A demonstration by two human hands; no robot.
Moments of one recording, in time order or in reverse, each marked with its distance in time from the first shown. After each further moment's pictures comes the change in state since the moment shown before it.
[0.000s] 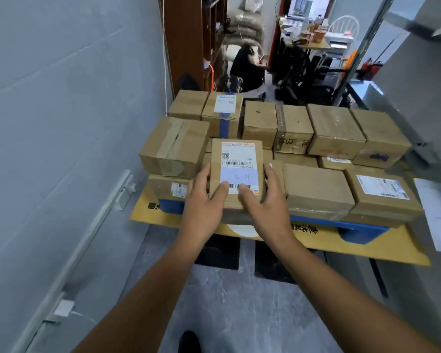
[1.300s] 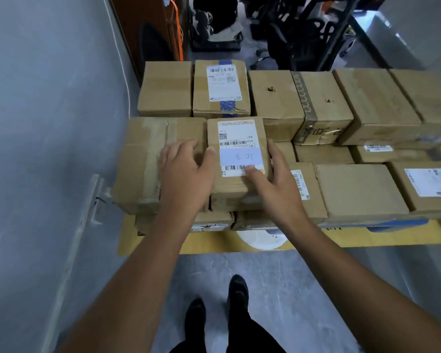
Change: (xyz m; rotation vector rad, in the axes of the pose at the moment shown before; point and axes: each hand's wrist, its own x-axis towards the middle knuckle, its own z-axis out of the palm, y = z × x) left_hand 0.223 -0.019 -0.019 0.417 -0.091 0.026; right_hand 0.162 0.019 0.078 -0.045 0.050 0.271
